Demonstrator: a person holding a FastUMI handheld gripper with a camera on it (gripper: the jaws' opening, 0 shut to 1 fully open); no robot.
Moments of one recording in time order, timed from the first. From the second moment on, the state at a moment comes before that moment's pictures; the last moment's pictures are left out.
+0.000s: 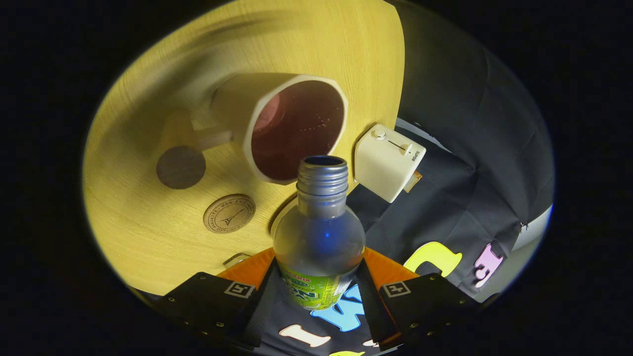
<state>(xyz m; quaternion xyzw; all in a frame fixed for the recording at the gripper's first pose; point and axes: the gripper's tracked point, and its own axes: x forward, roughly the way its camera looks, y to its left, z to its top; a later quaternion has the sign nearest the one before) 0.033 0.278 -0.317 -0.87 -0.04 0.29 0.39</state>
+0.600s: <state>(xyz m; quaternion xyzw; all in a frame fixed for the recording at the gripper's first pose) 0.025 0.279 -0.309 -0.82 -0.05 0.29 0.48</state>
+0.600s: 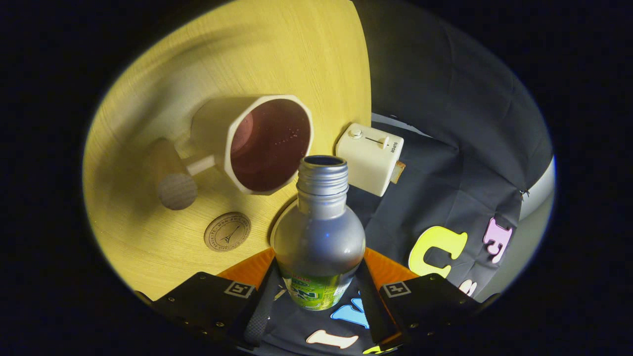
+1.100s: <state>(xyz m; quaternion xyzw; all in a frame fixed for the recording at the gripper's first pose) 0.019 0.268 -0.302 -0.73 -0.01 0.31 0.61</state>
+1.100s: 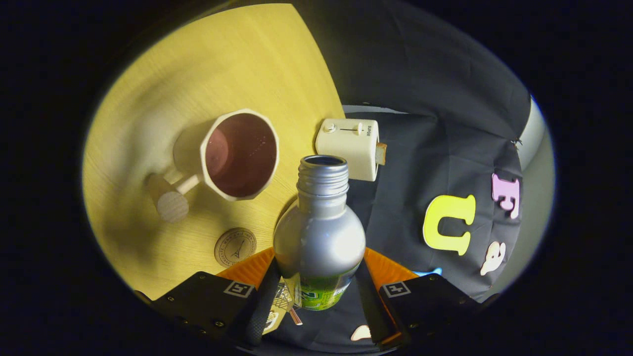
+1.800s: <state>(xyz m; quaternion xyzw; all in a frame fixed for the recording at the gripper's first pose) 0.018 0.239 -0.271 -0.48 0.05 0.28 0.83</state>
